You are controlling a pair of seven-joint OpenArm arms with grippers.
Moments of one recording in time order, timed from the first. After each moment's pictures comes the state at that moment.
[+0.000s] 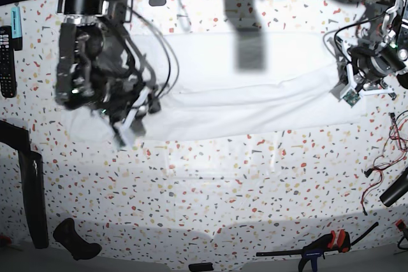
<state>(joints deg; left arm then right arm) 11.2 -36.9 6.5 98.2 -12.4 -22.7 44.3 5.7 10.6 7.6 83.7 21.2 34.9 -55.5</state>
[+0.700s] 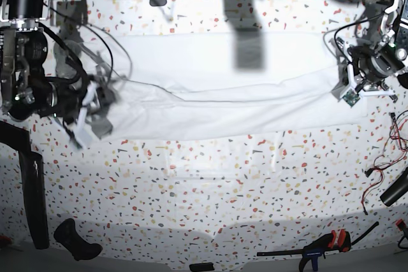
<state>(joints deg) 11.2 -36.9 6.5 98.2 -8.7 -22.7 42.6 6.0 30.5 5.7 91.8 49.2 34.9 -68.7</state>
